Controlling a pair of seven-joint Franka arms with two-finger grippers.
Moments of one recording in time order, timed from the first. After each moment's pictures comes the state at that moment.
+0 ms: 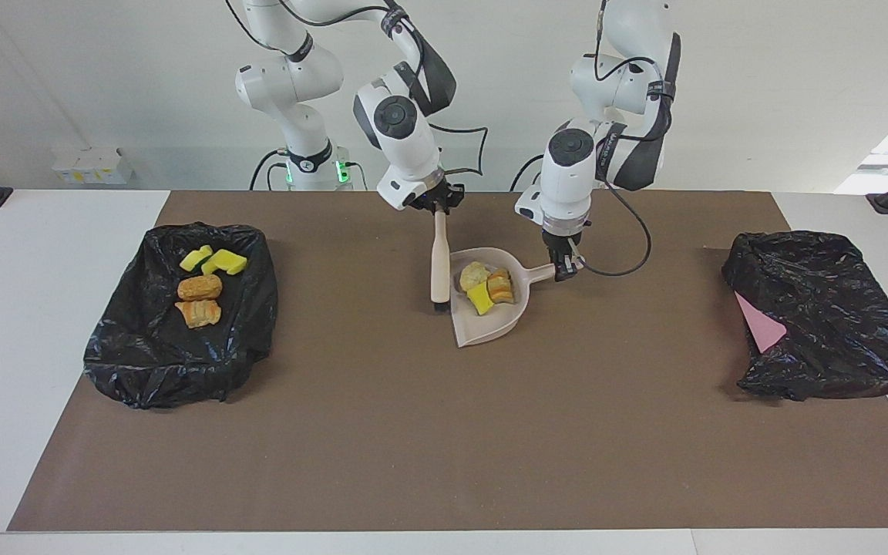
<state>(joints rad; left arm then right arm) -0.55 0.01 0.03 -2.26 0.15 2.21 0.86 0.37 -0.03 0.28 -2.19 0.42 2.04 0.50</state>
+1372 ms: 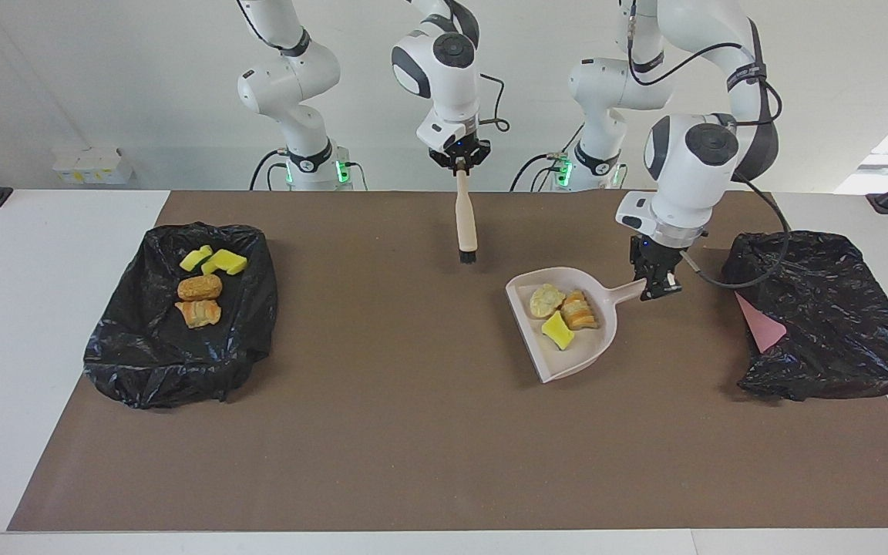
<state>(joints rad) -0.15 0.01 0.05 -1.99 0.02 2.04 1.32 0.72 -0.16 0.30 -2.41 0.31 2.21 0.84</state>
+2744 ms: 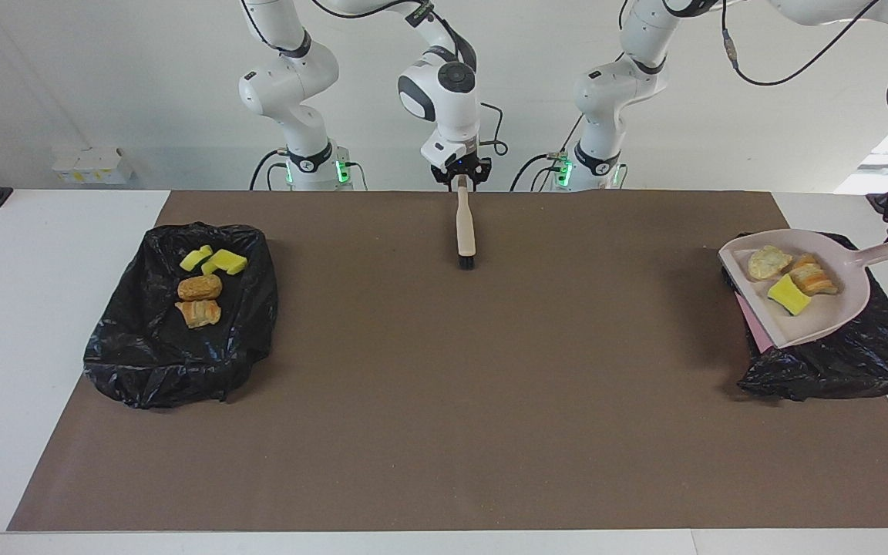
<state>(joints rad) 0.38 0.18 0.06 -1.57 0.18 1.90 1.94 0.70 -0.11 0.29 -2.43 0.29 2.31 0.86</state>
